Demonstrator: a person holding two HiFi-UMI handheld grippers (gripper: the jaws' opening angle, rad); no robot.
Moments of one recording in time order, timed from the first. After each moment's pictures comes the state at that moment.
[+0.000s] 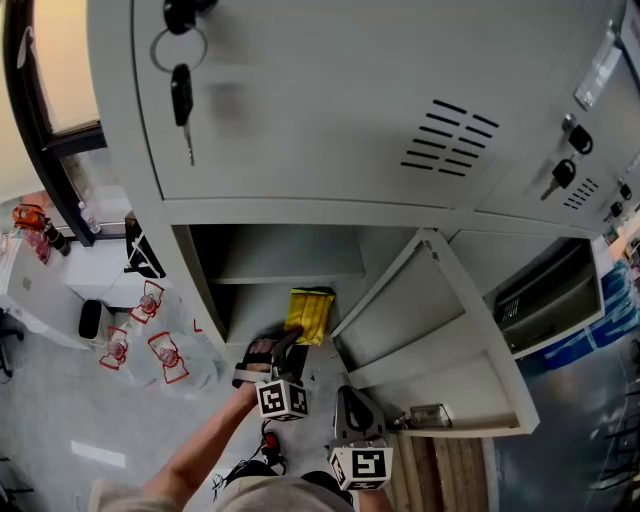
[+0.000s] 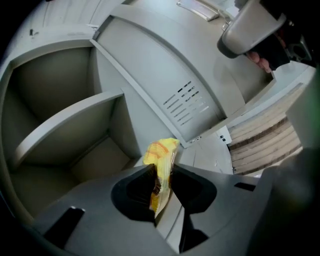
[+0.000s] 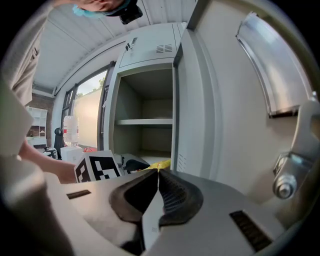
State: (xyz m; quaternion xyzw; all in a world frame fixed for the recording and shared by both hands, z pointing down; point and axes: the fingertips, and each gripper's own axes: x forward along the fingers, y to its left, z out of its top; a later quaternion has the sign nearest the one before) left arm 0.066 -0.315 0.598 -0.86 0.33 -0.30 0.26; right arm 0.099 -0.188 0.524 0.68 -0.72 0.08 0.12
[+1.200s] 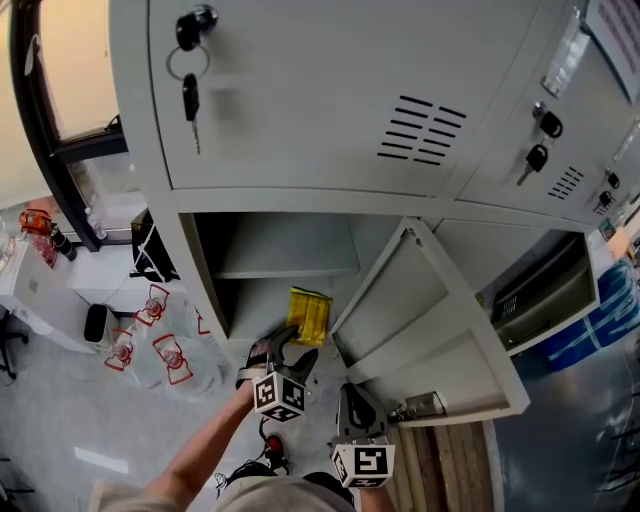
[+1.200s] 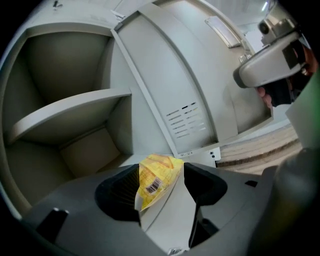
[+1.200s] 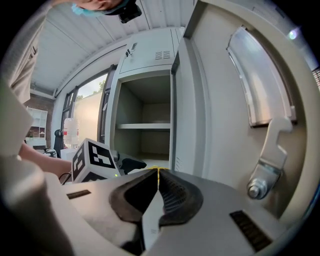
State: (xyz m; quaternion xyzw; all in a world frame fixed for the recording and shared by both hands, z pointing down) left arm 0.069 -0.294 0.589 -0.90 0.30 -0.27 0.14; right arm 0.105 -0.176 0.515 0.68 -0.72 0.07 0.10
